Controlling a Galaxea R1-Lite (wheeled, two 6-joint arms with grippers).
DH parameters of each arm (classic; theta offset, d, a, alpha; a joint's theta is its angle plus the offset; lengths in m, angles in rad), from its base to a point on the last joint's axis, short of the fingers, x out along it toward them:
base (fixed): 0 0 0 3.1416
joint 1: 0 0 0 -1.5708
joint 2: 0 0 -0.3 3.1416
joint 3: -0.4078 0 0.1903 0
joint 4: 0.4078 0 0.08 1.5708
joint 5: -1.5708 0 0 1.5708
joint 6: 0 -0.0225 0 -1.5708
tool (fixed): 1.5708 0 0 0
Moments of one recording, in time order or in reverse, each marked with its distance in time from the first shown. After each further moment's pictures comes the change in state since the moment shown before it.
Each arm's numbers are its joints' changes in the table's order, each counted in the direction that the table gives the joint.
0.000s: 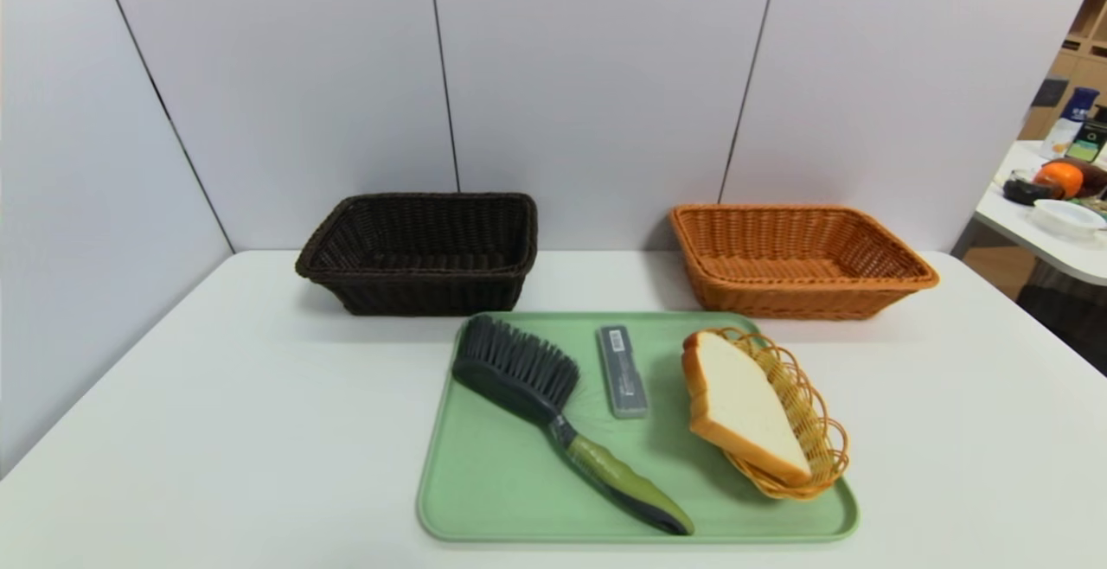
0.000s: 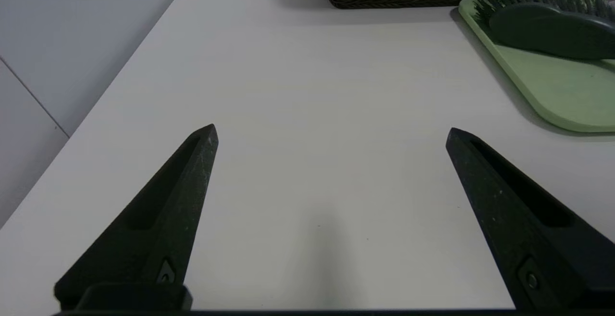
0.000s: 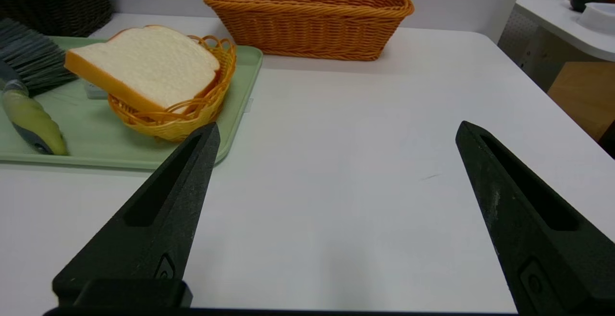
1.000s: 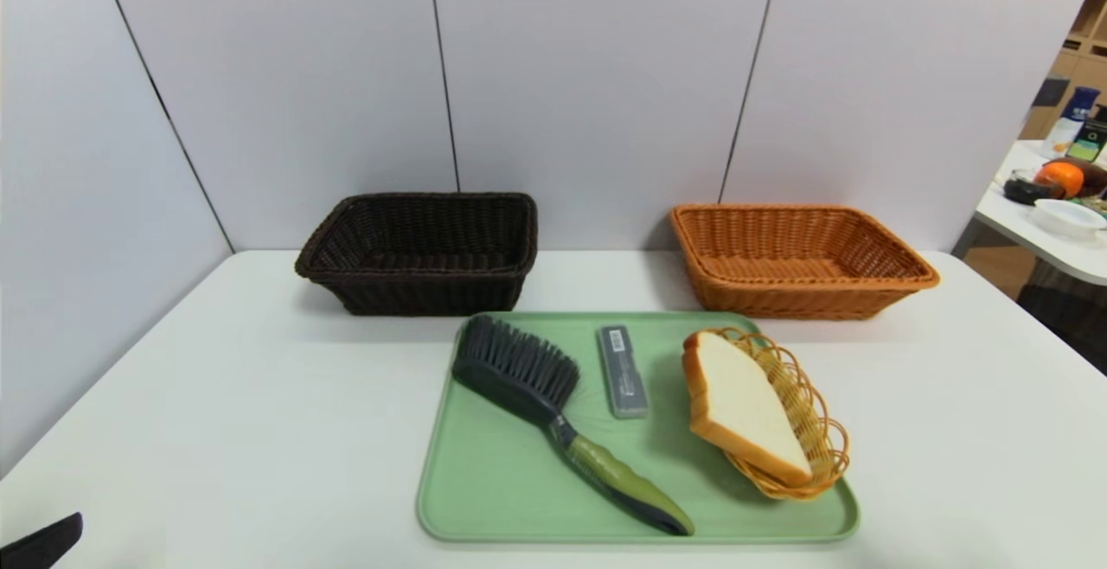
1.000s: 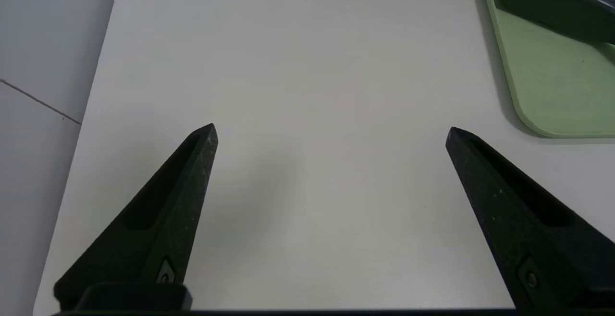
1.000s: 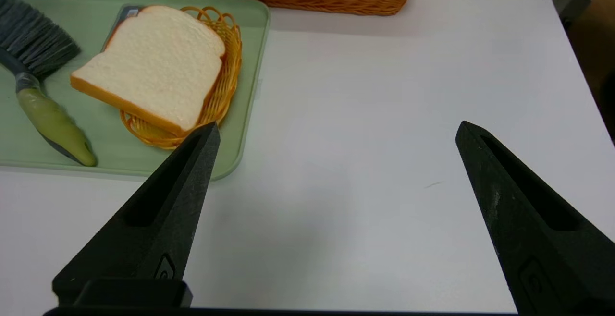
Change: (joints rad) left arm 0.000 -0.626 -0.530 0.321 -0.010 0.014; right arm -0.007 -0.634 -0.486 0.239 0.018 0.002
